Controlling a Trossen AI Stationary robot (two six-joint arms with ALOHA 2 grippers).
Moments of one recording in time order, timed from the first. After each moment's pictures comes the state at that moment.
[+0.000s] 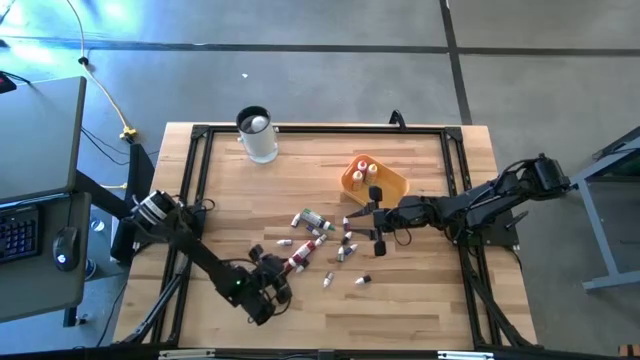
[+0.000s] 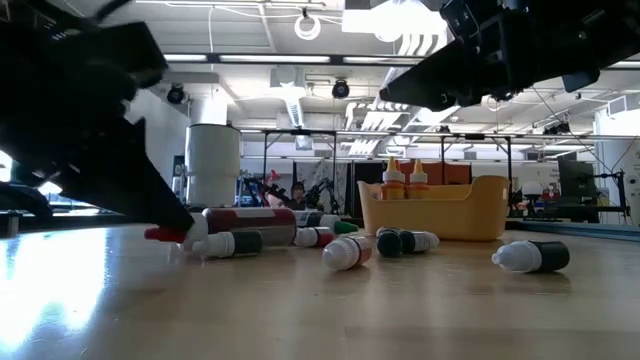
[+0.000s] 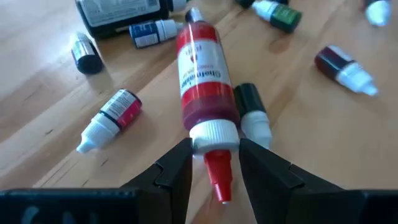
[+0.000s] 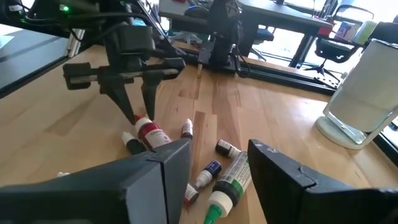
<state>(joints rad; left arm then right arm) -0.73 1.87 0.94 -0.28 -0.90 -1.22 0.14 1.36 0.45 0.70 0.10 -0.16</state>
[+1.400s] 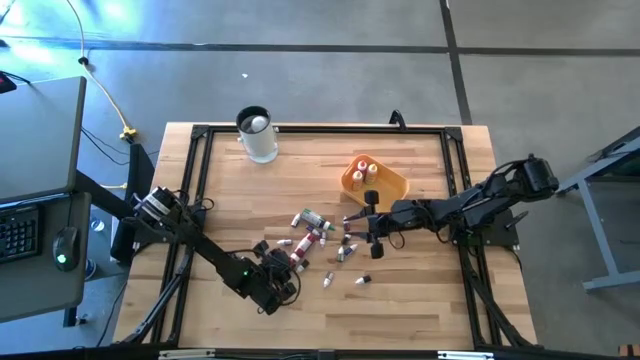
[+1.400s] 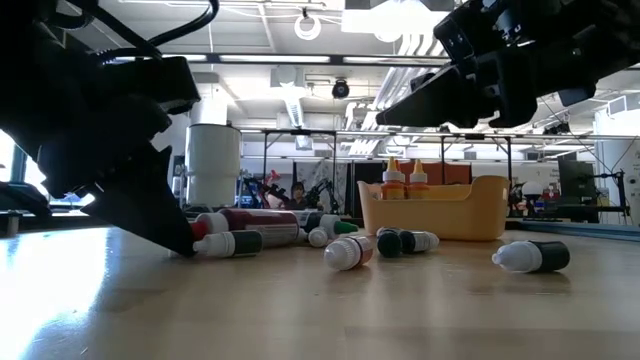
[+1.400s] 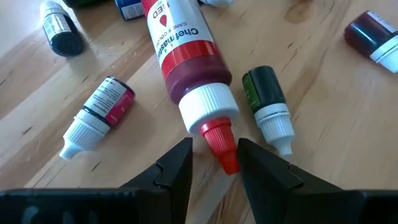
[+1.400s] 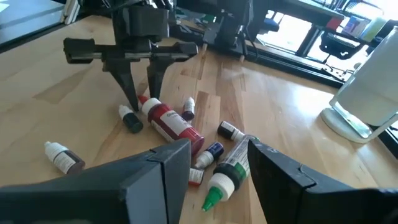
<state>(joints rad) -0.64 1.87 0.94 -0.27 -0.72 -1.14 0.14 1.46 0.45 0.73 0.10 -0.23</state>
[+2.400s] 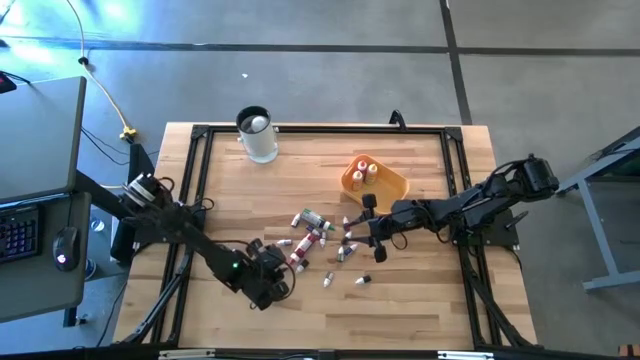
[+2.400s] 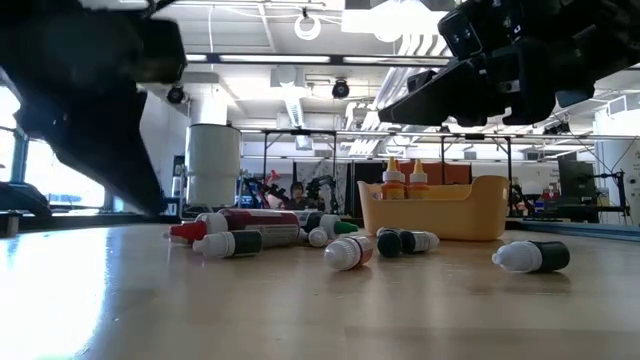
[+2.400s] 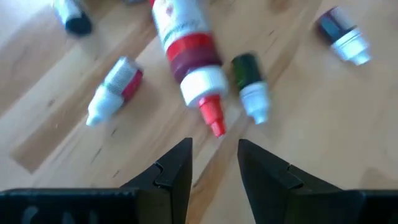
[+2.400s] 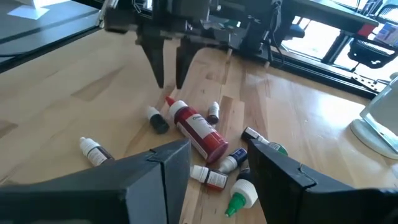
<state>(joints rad) -0.65 1.69 0.93 -0.42 -0.58 -1.16 0.14 1.46 0.45 0.73 -0.01 -0.24</state>
